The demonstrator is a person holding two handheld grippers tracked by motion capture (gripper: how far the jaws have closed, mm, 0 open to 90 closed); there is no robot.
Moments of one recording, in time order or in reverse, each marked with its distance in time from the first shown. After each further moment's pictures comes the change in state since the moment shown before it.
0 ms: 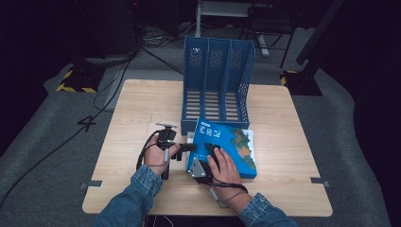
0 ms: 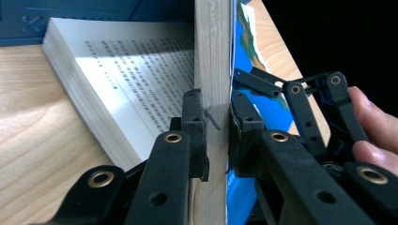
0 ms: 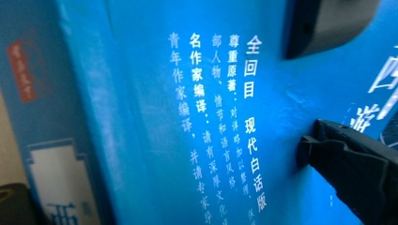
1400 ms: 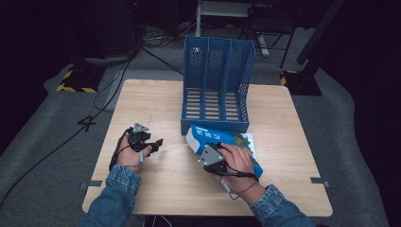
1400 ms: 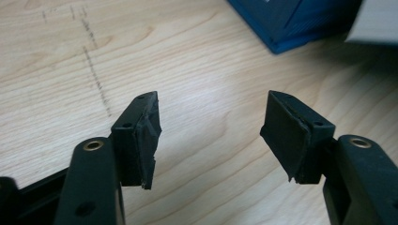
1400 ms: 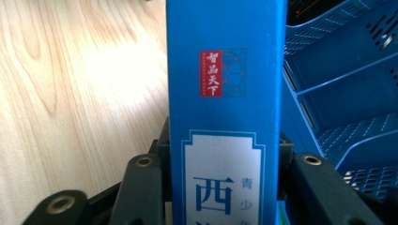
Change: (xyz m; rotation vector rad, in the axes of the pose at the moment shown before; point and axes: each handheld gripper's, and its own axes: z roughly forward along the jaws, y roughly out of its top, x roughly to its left) left arm 0.087 -0.016 -0.051 -0.090 0.509 0.294; right arm -0.069 0.012 -0.055 -0.051 0.179 0.140
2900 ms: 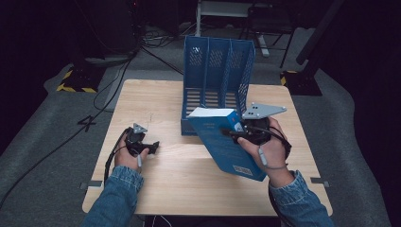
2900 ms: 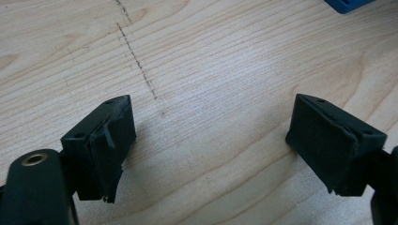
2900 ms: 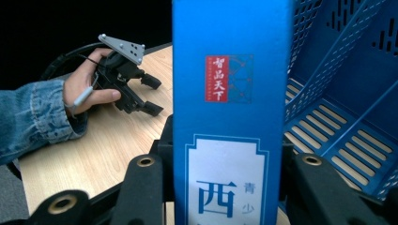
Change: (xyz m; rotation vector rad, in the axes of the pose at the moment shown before) left arm 0.019 -0.007 0.016 0.051 0.073 0.069; right arm -0.111 -0.002 -0.078 -0.226 0.245 0.554
